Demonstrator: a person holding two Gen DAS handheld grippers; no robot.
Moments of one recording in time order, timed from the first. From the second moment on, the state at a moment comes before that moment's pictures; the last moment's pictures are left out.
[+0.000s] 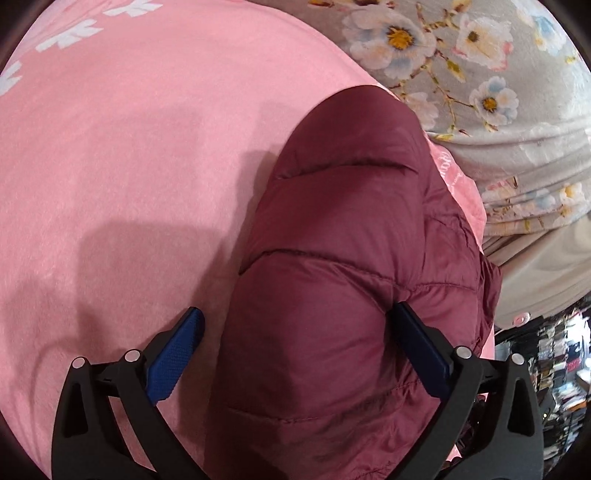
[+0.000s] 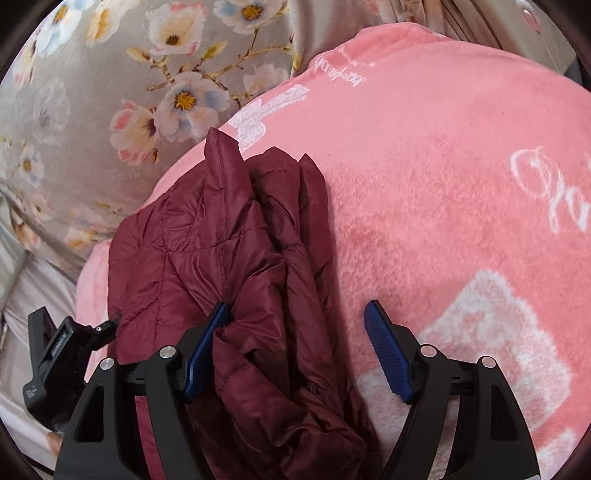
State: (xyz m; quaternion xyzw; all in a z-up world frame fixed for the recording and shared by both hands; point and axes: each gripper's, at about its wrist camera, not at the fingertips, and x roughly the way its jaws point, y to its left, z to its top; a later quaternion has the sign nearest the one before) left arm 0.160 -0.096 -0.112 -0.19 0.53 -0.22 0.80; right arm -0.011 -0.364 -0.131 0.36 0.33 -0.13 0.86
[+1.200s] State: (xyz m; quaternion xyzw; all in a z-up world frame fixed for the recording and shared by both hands) left arm 0.059 -0.027 0.127 -0.01 0.24 -0.31 0.92; right arm -0.030 -0.190 0.080 0.13 0.12 -0.08 0.98
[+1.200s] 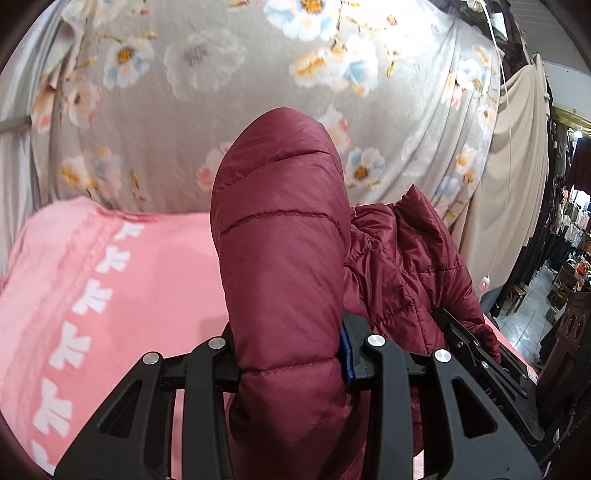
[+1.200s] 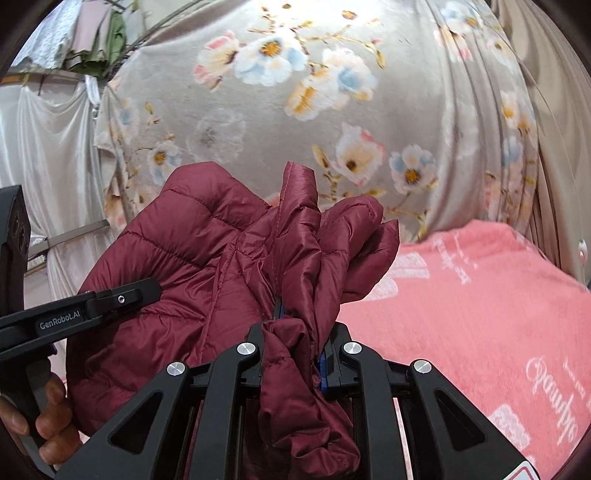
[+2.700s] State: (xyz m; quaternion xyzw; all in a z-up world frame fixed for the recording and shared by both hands) left arm 0.266 0.025 0.041 -0.03 0.22 -0.30 0.93; right arm 0.191 -0.150 0.011 0.05 0.14 -0.05 0.99
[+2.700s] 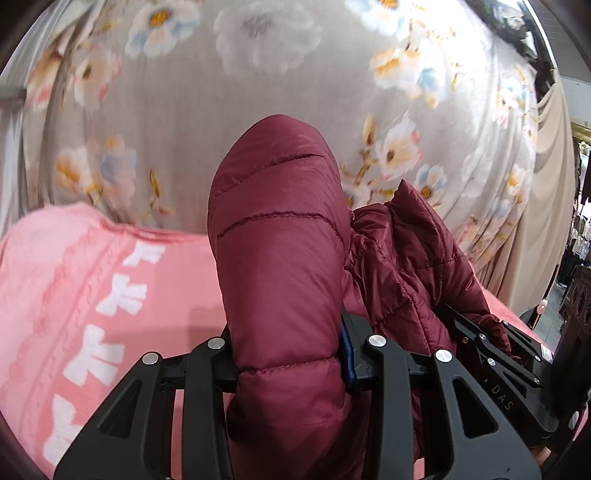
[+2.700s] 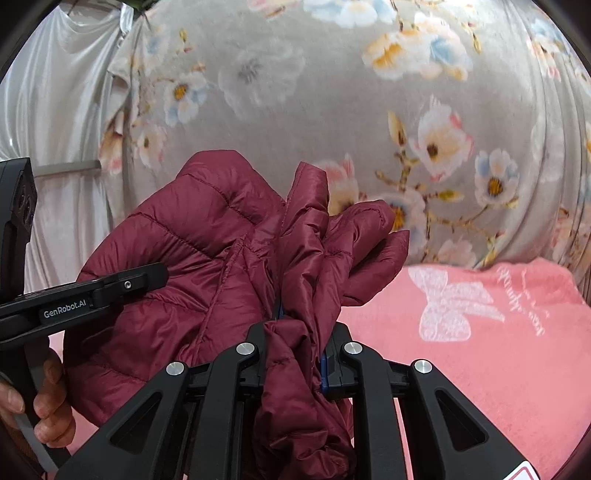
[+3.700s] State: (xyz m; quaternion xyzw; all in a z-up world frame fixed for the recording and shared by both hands) left arm 0.294 0.055 -0.038 -0.03 0.36 -0.12 0.93; right arm 0.180 -0.181 -0.052 0.08 0.22 -0.14 0.96
